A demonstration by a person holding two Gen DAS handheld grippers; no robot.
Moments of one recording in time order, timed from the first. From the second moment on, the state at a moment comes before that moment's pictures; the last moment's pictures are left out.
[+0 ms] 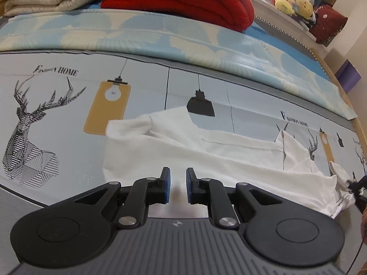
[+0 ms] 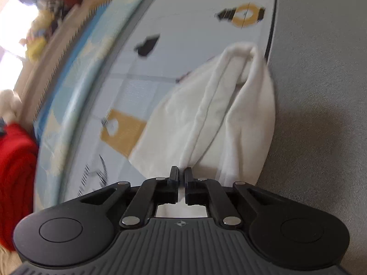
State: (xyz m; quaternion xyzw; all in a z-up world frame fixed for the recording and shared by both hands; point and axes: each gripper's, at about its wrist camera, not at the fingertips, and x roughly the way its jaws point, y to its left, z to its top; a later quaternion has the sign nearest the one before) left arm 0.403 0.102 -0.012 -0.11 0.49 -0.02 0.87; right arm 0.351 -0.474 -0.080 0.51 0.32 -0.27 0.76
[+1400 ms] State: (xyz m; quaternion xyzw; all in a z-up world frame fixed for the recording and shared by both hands) left arm 0.396 0.084 -0.082 -0.58 0.51 -0.19 0.61; right arm 0.319 -0.247 -0.056 0.62 0.33 0.06 0.71
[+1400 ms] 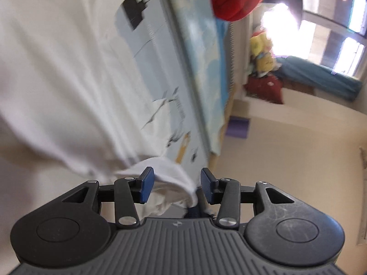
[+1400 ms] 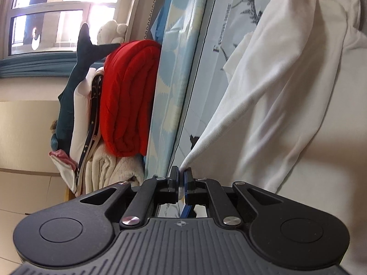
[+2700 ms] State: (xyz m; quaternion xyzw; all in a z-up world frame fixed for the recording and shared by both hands) left arm 0.400 0.153 -0.010 -0.27 0.47 0.07 0.84; right arm 0.304 -0.263 -0.050 0.50 0.40 -0.07 0.76
